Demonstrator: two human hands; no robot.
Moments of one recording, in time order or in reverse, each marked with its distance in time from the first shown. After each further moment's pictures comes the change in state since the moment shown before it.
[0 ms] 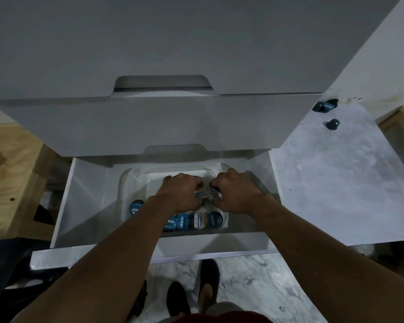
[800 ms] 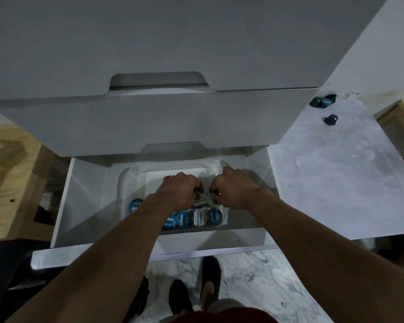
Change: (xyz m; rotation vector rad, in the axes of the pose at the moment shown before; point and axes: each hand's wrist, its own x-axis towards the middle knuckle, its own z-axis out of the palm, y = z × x) left_hand 0.002 -0.002 0.004 0.007 -0.031 0.011; right_hand -0.003 -0.006 -0.009 -0.030 -0.043 0.011
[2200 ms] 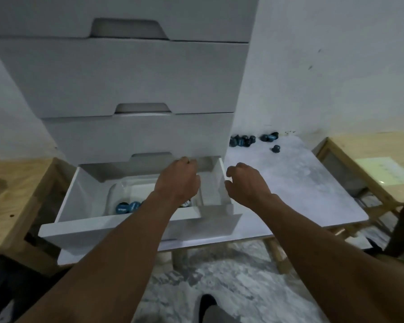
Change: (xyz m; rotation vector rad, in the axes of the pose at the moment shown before) left_hand -0.108 0.124 -0.039 0.109 0.632 0.107; right_hand -0.145 0.031 -0.025 0.041 0.560 0.266
